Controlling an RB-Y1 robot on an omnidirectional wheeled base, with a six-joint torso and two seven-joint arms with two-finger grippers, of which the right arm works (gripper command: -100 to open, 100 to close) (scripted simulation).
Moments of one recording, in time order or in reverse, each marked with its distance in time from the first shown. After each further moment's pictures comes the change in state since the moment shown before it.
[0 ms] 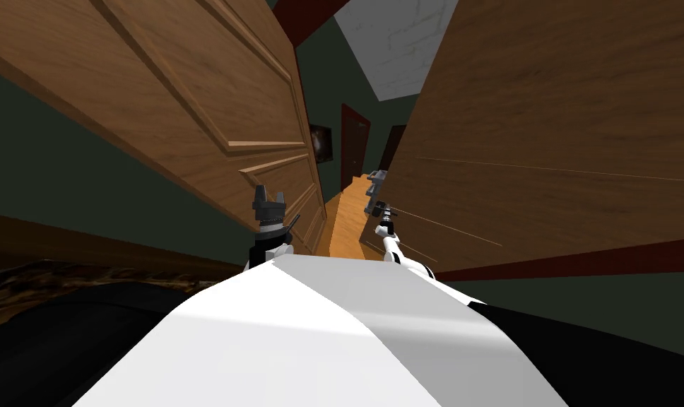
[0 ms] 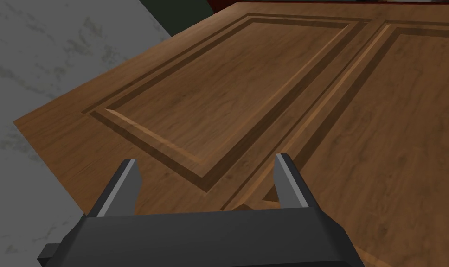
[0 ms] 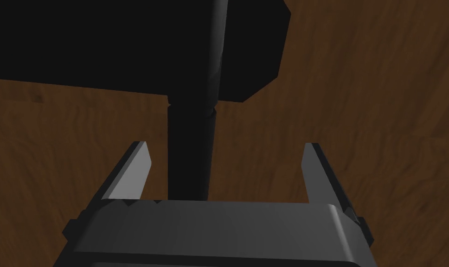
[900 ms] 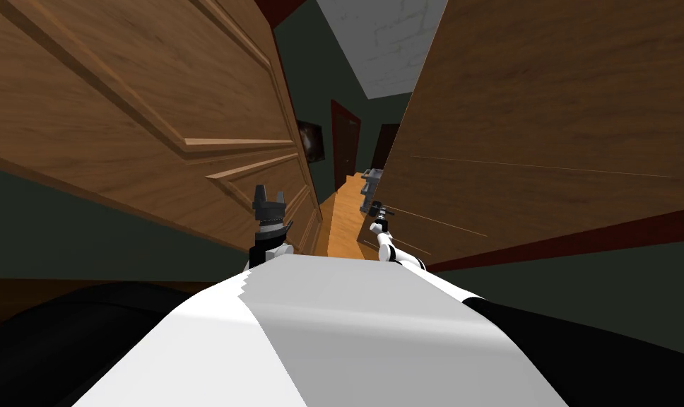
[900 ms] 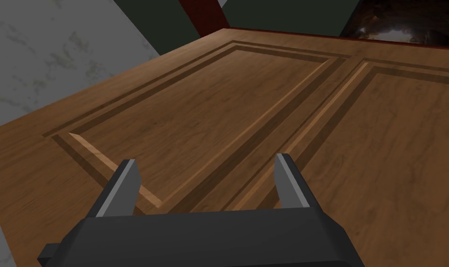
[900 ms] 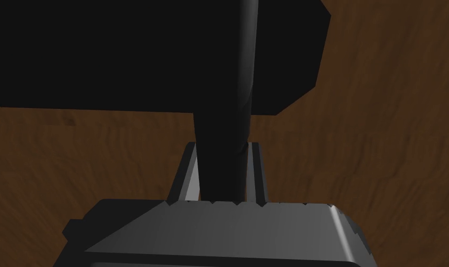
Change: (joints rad) arm -0.107 0.061 -0.093 0.132 -0.011 -0.031 0.008
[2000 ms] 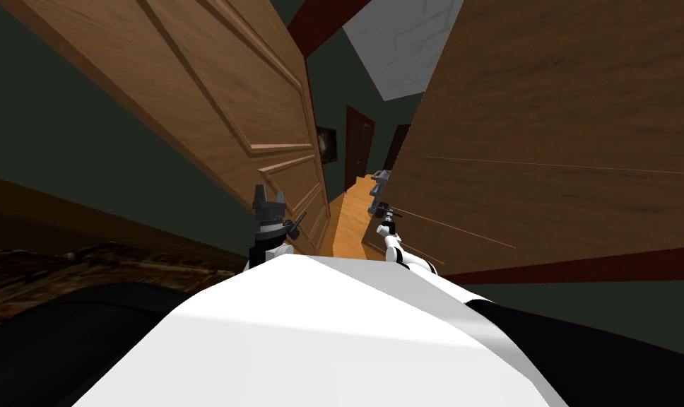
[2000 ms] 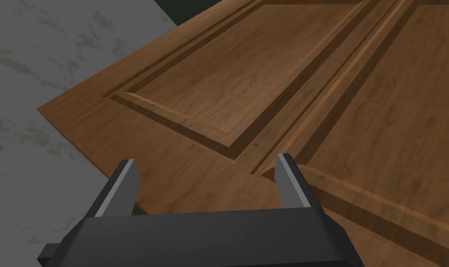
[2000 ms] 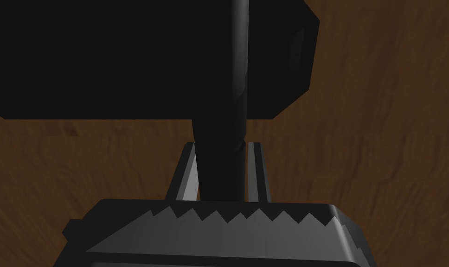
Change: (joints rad) arm 0.047 -0.102 0.039 0.004 0.001 0.005 -0.112
